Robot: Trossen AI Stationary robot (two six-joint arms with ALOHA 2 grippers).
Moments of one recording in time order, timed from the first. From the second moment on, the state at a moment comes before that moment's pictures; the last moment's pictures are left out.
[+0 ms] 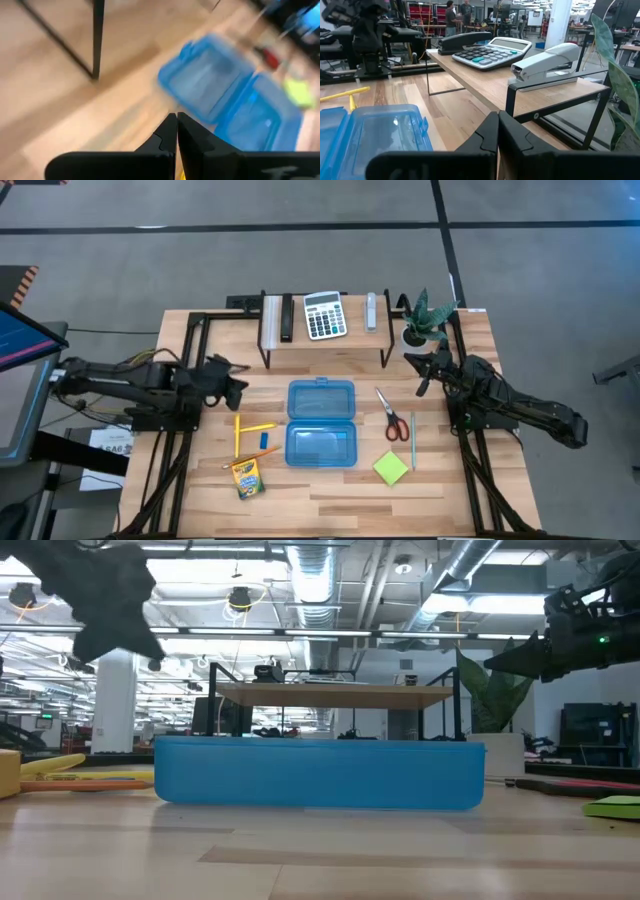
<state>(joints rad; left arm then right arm) -0.07 0.64 0.55 -0.67 -0.34 -0.85 -0.44 0.07 0.01 0.04 0.08 -0.03</state>
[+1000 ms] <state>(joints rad) -0.55 0.98 0.55 -0.84 -0.38 -1.45 -0.44 0.07 0.01 0.04 0.08 -0.03</state>
